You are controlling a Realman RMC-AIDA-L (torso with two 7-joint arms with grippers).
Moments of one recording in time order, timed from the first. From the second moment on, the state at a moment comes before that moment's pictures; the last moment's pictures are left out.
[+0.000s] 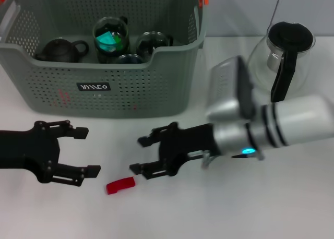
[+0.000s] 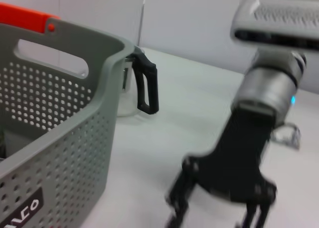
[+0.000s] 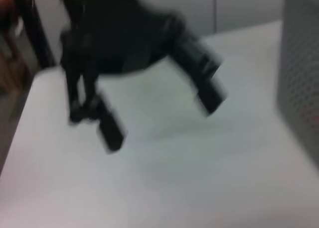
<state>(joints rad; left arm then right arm) -0.36 -2.13 0.61 1.18 2.21 1.88 -1.50 0.76 2.07 -1.83 -0.59 -1.39 -0.99 1.51</state>
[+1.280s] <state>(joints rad) -0.57 -2.17 1.34 1.27 2.69 1.62 -2.05 0.64 2.02 -1.35 -0.59 -1.64 -1.32 1.50</state>
